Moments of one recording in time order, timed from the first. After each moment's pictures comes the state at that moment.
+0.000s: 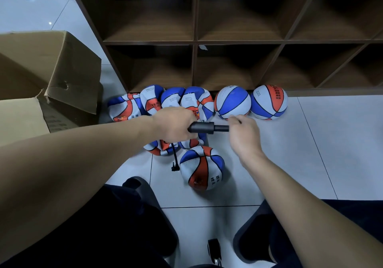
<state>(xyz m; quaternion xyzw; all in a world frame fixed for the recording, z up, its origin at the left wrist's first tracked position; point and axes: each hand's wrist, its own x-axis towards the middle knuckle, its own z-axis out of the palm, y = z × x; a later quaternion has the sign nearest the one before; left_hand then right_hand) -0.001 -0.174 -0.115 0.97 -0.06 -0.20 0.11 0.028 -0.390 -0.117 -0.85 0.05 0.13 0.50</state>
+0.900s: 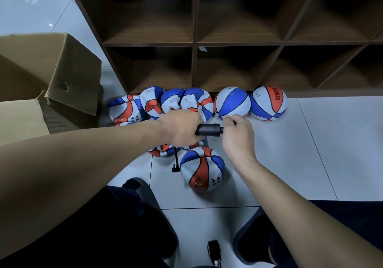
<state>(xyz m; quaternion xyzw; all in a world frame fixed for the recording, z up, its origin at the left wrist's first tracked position) -0.001 -0.194 -0.112 0.97 -0.05 -0.18 0.12 0.013 -0.377 -0.113 -0.84 0.04 0.10 0.53</state>
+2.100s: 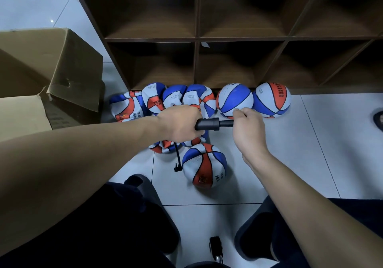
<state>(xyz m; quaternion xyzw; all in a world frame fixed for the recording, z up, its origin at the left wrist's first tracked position) -0.003 -0.186 -0.112 0.97 -0.03 -0.18 0.14 0.029 -0.386 -0.107 -0.85 0.05 0.11 0.52</state>
